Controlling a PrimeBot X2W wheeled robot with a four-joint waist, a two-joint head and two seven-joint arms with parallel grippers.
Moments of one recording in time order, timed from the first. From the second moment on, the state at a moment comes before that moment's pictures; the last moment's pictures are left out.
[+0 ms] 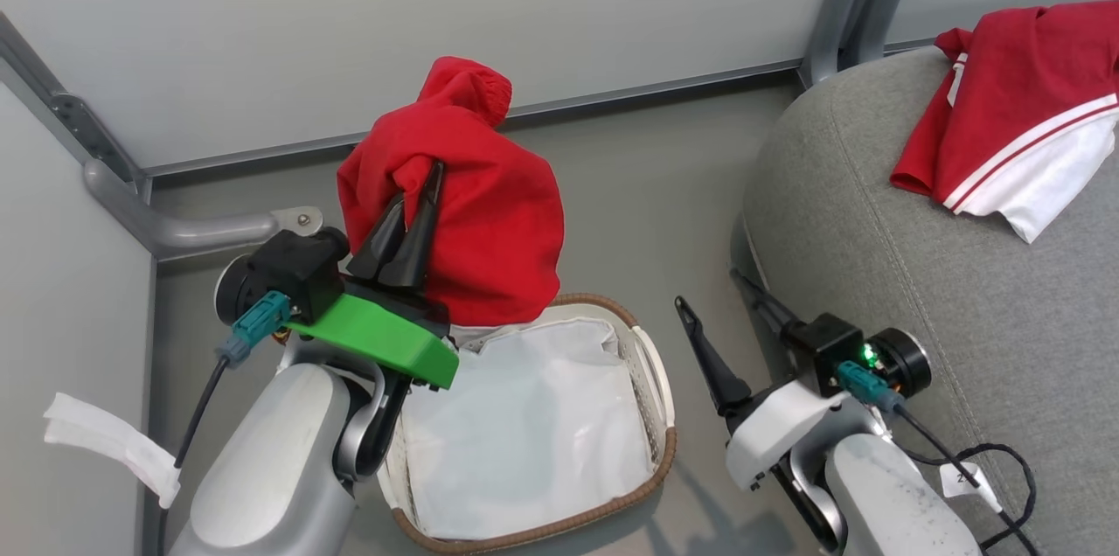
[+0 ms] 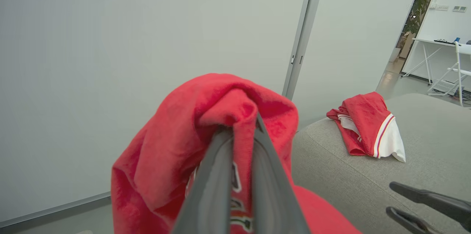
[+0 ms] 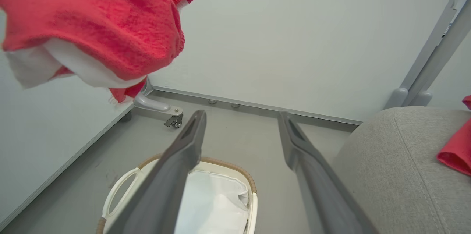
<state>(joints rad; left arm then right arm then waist) -0.46 0.19 -0.48 0.31 -0.51 -0.13 -0.26 -0.32 -0.05 0.30 0.43 0.12 0.13 -0.26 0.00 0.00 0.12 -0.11</state>
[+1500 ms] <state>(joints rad) -0.52 0.14 -0.65 0.32 -0.55 -0.13 -0.26 -0.56 -0.05 0.71 0.58 0.22 0.13 -0.26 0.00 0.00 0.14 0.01</state>
